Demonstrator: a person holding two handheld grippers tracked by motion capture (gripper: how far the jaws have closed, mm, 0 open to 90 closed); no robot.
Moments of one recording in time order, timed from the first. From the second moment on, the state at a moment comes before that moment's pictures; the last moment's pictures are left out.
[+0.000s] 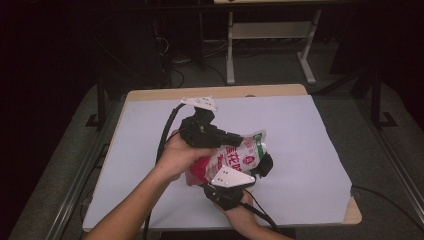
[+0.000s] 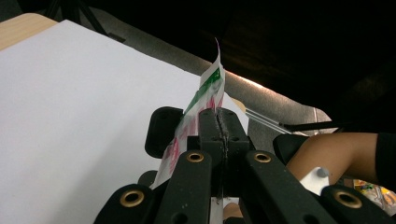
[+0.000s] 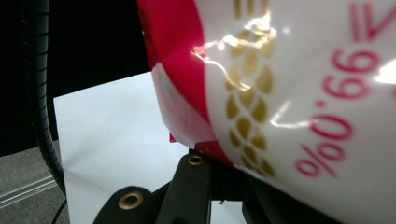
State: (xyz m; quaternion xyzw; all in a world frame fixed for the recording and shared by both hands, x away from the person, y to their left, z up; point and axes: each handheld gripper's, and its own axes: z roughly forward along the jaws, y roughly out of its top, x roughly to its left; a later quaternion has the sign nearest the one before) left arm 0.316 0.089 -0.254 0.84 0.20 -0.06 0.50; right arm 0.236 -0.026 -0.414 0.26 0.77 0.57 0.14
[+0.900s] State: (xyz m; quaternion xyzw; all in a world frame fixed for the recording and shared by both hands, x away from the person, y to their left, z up) left arm 0.311 0.145 -0.250 0.80 0.21 -0.06 0.56; right arm 0.237 -0.030 -0.408 0.26 0.77 0.56 0.15
